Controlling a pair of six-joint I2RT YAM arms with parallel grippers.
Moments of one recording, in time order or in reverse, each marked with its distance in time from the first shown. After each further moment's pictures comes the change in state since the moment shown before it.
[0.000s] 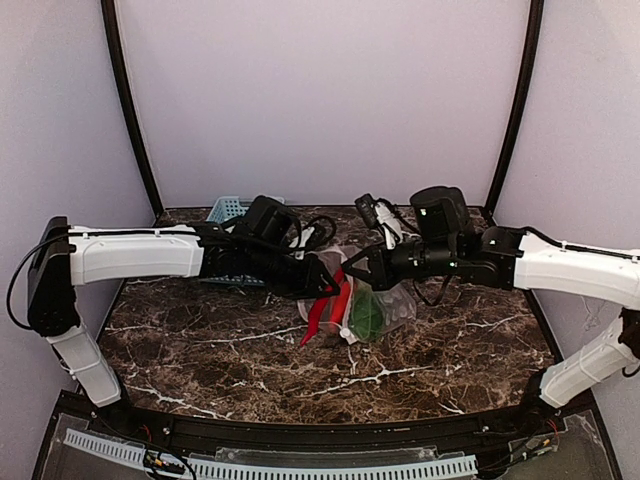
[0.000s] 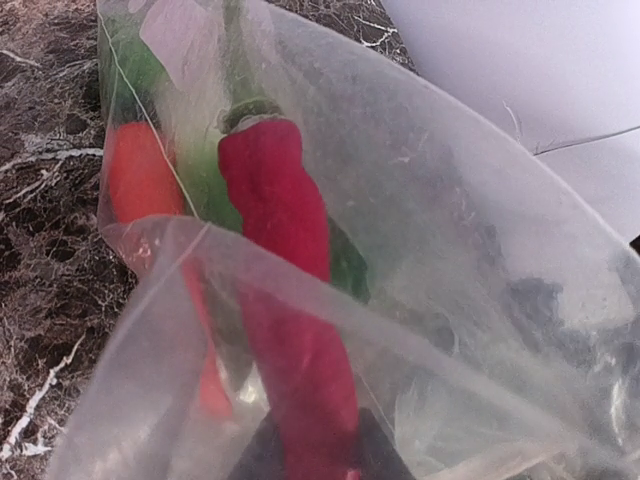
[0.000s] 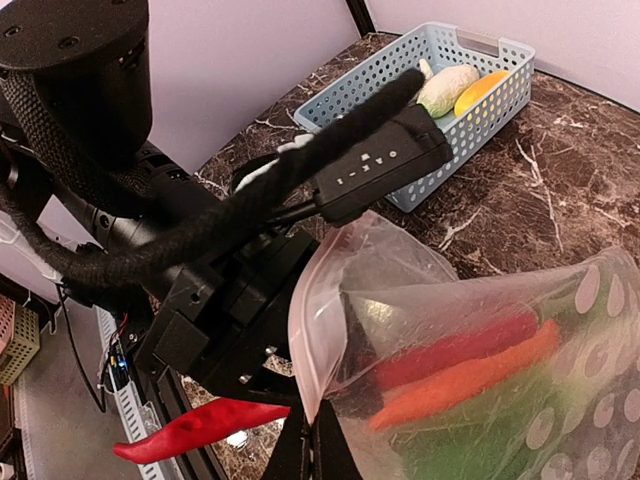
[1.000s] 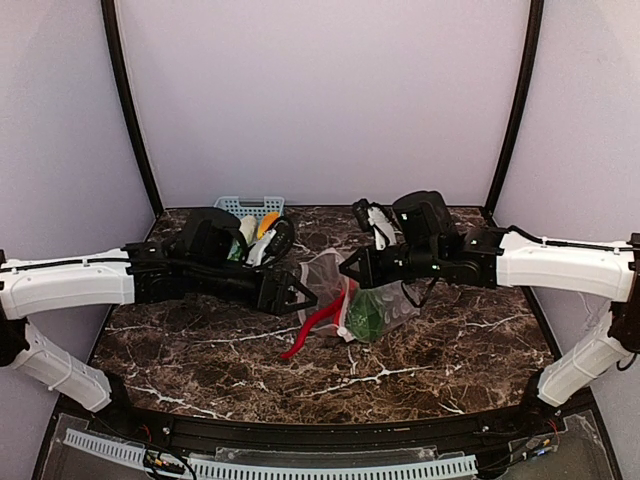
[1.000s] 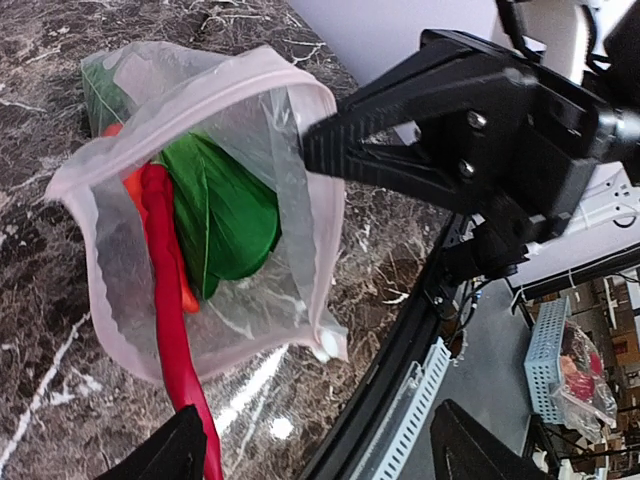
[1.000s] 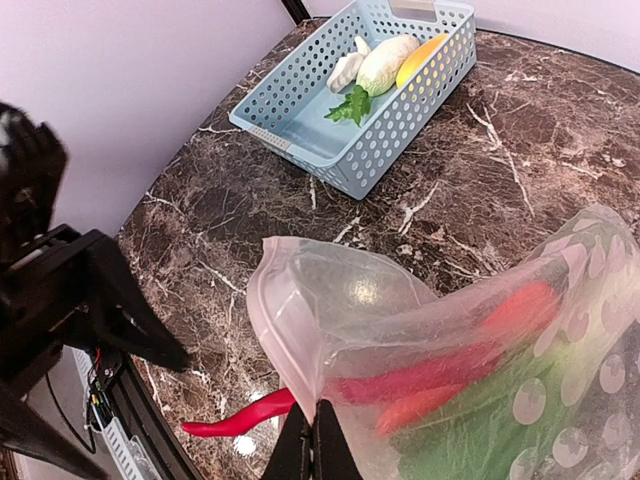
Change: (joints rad) left arm -0.029 -0.318 -0.257 0.064 -0.023 0.127; right arm 0.008 0.092 0.034 -0.008 0.128 0.116
